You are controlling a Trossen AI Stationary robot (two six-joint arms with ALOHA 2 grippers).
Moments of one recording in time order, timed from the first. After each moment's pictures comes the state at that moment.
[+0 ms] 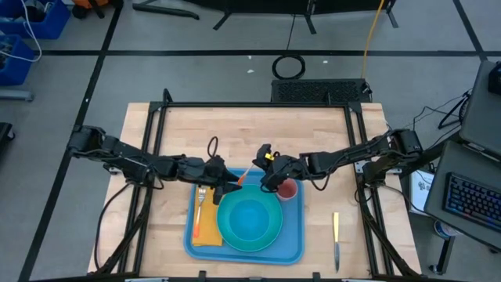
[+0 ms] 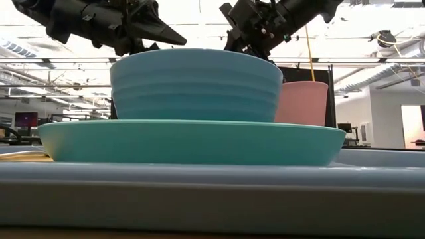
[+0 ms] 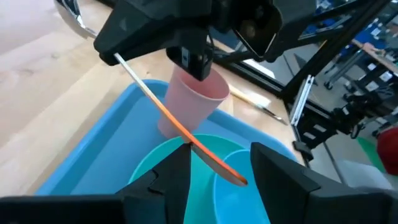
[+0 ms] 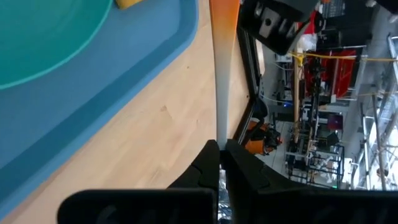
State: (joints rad) left arm -0.17 1.34 0.58 0.46 -0.05 -0.54; right arm 0.11 1.61 1.00 0.06 0.44 -1.17
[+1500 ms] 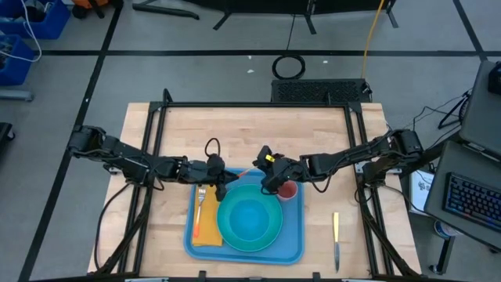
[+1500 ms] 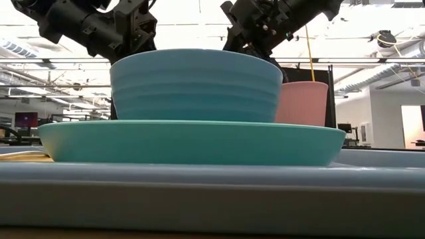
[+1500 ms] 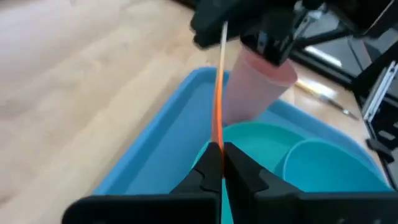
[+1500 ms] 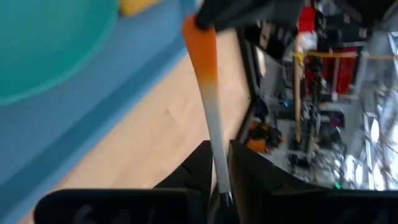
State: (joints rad) left arm -0.19 1.35 0.58 0.33 -0.25 -0.52; right arm 0.12 1.61 1.00 0.05 0.46 -1.14
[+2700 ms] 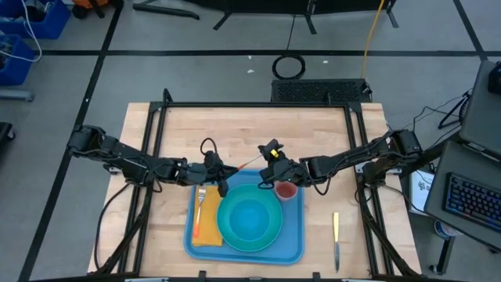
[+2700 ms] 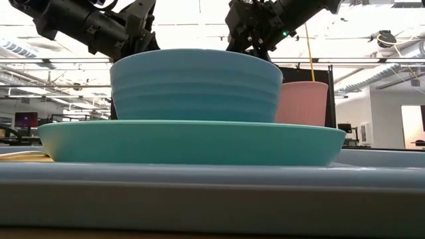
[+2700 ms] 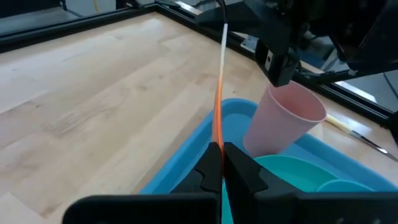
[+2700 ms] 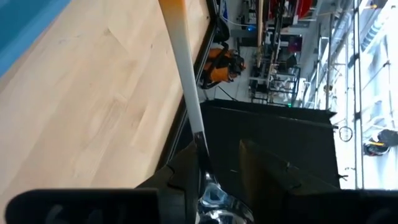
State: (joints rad) left arm -0.23 1.34 0.58 0.27 -0.42 -0.58; right arm 0.13 1.61 1.00 0.10 0.90 -1.18
